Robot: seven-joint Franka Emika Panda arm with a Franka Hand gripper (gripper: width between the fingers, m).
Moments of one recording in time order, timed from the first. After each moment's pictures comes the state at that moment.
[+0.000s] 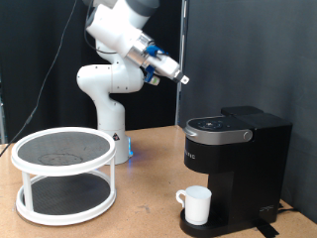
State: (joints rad) arm -0.21 -0.59 0.12 -2.58 1.06 2.06 1.85
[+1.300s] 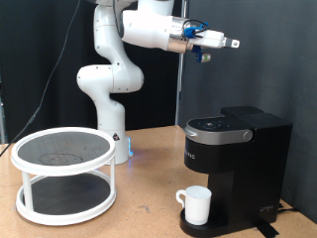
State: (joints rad) arm -0.13 -0.44 0.19 -2.42 1.68 2.06 1.86
